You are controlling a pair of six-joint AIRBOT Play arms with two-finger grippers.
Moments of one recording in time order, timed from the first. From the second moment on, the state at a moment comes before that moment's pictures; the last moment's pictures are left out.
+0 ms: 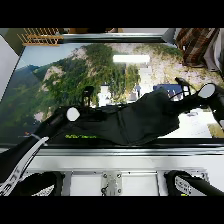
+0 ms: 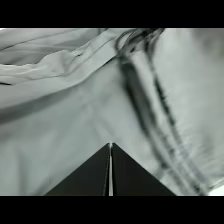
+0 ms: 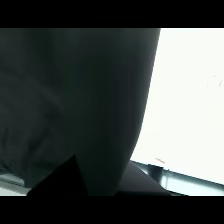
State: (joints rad) left arm -0.53 -1.27 0.88 1.09 -0.68 -1.59; right arm -0.12 -1.20 1.09 -1.22 1.31 1.38
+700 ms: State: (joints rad) left arm -0.80 -1.74 1.28 1.05 -0.75 -1.52; right arm 0.08 -1.16 1.43 -1.32 1.54 1.73
